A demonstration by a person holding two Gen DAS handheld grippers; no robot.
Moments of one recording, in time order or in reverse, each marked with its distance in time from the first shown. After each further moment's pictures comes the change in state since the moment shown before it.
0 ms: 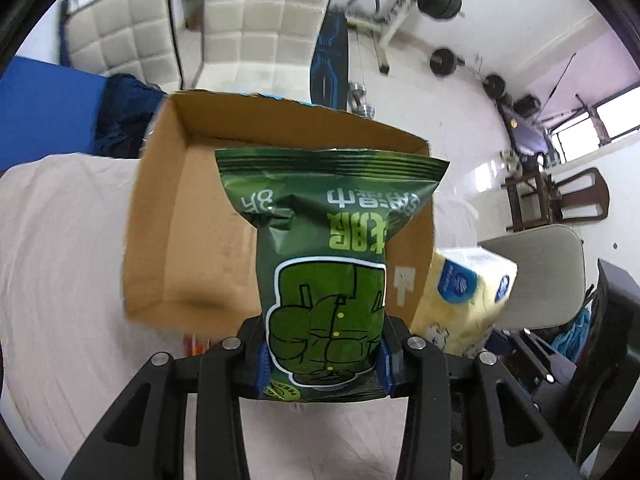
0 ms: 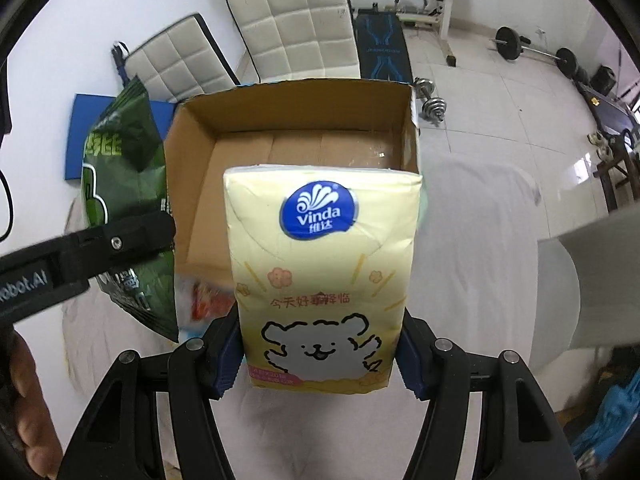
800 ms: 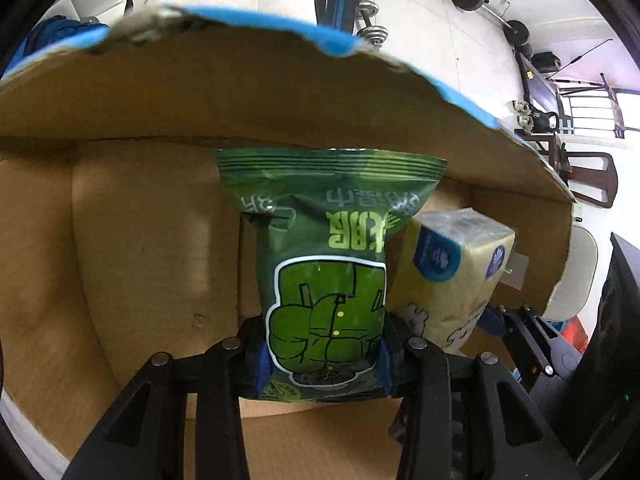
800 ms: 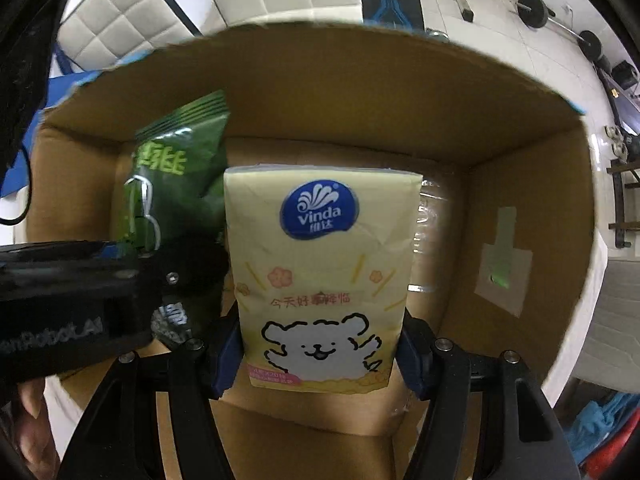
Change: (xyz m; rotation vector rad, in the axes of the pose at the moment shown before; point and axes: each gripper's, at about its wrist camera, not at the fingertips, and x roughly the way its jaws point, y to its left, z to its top) left arm 0.161 0.027 0.101 -0.030 0.345 -0.080; right arm 0.197 -0.015 0.131 -0.006 0.220 -0.084
